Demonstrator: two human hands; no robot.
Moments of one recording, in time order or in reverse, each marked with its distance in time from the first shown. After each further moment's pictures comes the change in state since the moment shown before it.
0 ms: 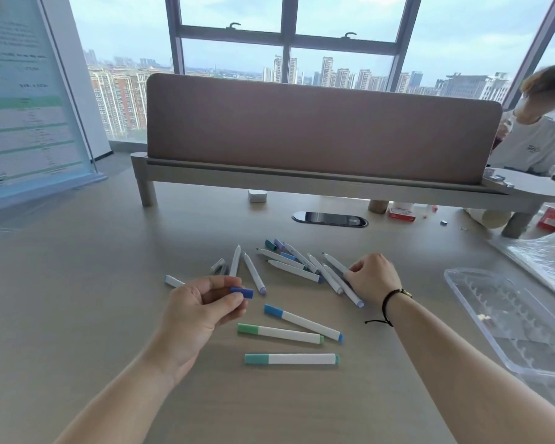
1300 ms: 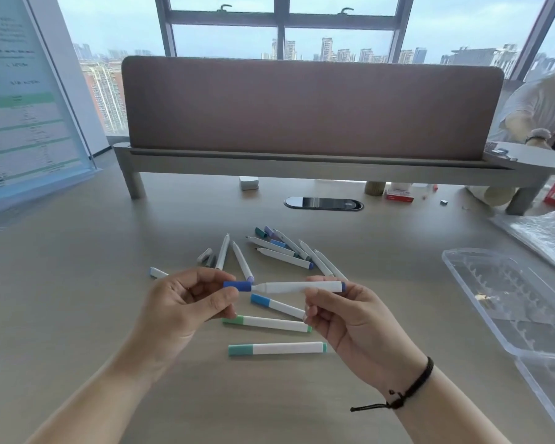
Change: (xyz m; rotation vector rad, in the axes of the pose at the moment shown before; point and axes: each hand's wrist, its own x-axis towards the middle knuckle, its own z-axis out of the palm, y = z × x) left_hand -0.017 0.011 0.009 0.088 -0.155 0.136; right_hand -0.130 -0.021 -0.017 1.534 -0.611 0.087
